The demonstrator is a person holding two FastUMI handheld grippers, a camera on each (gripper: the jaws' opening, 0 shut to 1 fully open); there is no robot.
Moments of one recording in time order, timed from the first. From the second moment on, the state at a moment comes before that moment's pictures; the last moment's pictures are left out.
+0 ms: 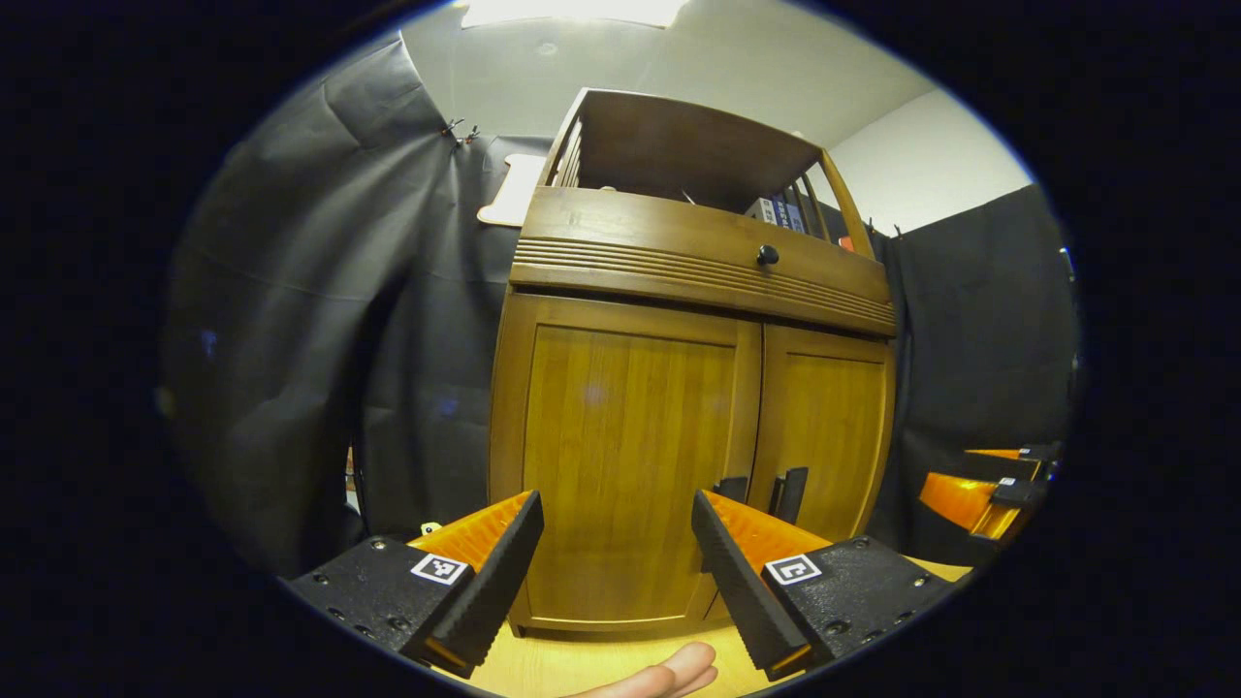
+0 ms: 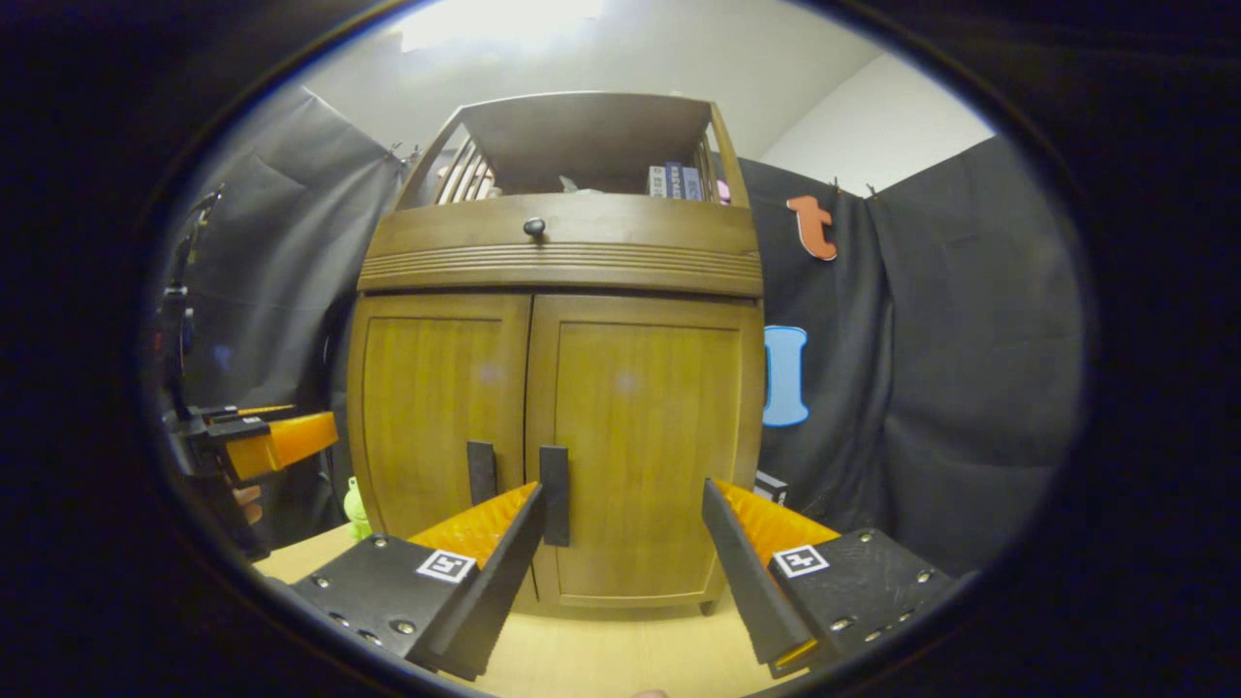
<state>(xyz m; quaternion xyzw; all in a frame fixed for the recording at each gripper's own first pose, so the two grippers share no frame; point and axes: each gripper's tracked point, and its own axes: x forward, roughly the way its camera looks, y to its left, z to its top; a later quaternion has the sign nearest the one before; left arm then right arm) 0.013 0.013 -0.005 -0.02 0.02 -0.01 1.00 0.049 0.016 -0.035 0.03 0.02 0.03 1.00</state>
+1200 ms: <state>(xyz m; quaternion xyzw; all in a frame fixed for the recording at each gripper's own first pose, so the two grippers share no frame) 0.032 0.034 -0.016 0.00 0.03 0.01 1.00 0.190 0.117 -0.136 0.03 0.09 0.10 0.99</state>
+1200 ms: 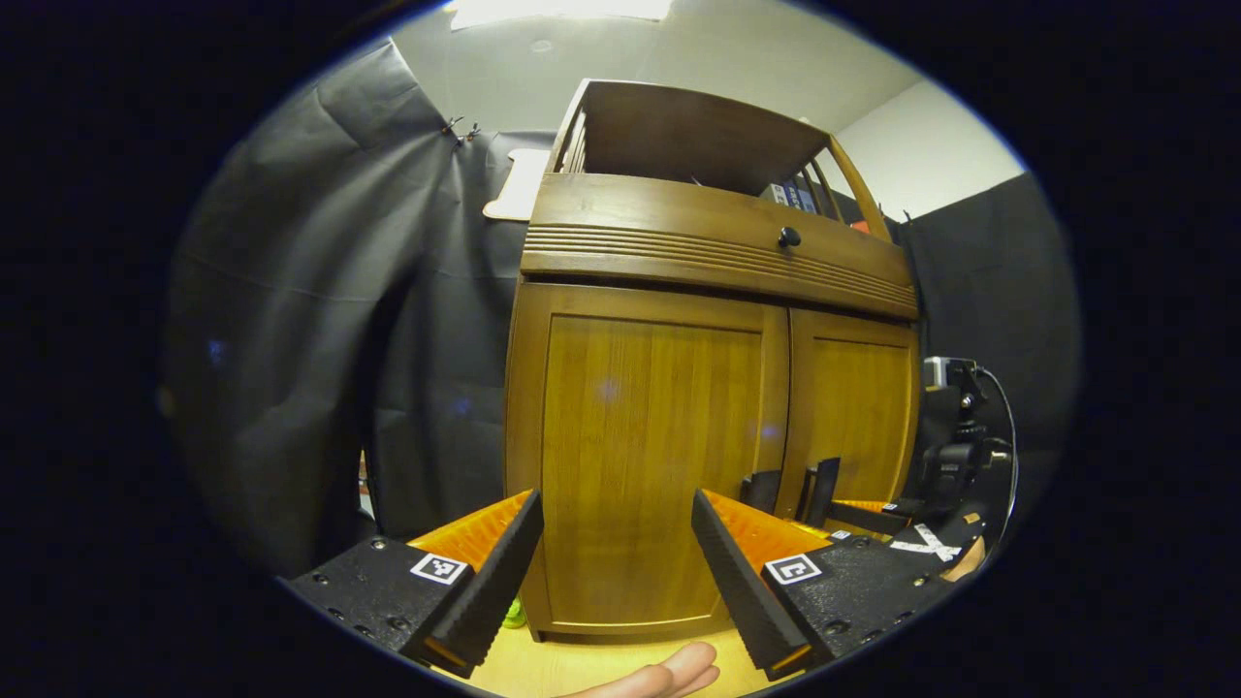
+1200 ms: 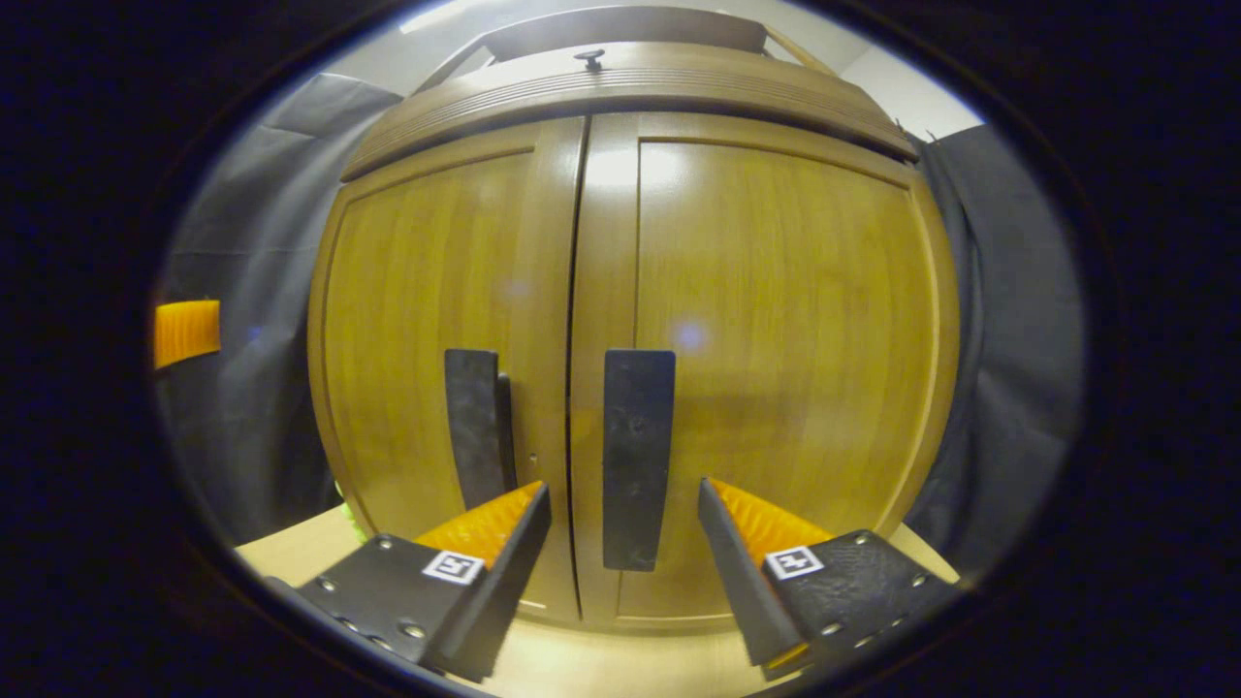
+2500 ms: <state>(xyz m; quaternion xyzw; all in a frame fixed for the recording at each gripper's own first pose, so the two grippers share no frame) 0.034 0.013 -0.031 0.01 0.05 0.01 1.00 0.107 0.070 -0.106 0.10 0.09 0.19 0.97</state>
